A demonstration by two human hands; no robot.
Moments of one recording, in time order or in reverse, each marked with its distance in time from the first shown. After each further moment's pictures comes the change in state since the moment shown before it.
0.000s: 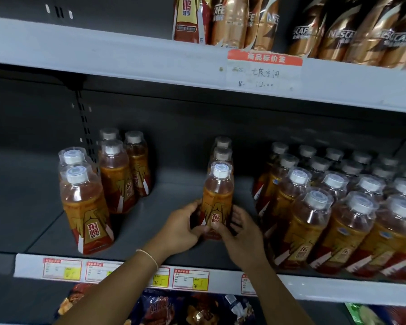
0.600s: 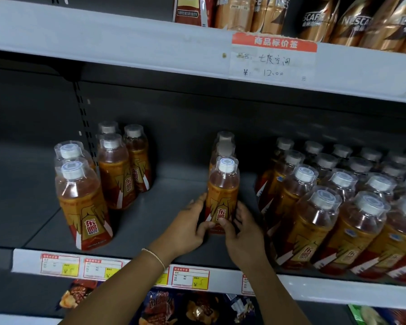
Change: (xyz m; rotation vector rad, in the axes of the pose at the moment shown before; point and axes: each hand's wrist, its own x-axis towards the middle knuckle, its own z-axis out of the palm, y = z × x) left_hand 0.003 -0.003 0.014 0.141 -0.009 0.121; right_hand 0.002 0.007 0.003 -0.032 0.005 -0.023
